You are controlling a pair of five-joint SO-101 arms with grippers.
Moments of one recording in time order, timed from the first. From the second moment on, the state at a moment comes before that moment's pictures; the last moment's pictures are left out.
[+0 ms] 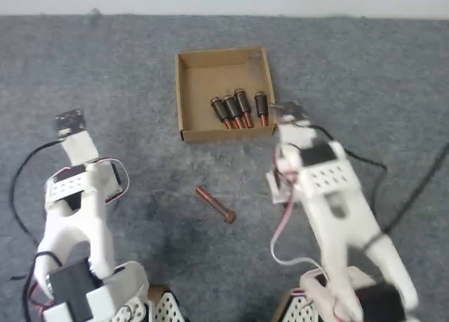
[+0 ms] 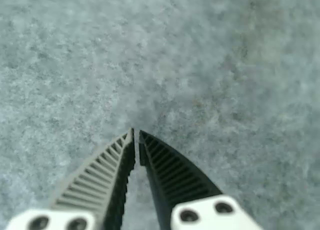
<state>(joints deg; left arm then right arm) -28.7 -13.6 57.2 41.9 3.3 -18.4 -24.8 42.5 72.6 -3.3</state>
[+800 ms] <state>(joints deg) 16.6 -36.9 56.7 73.5 -38.4 12.9 -55.1 75.2 55.6 5.5</state>
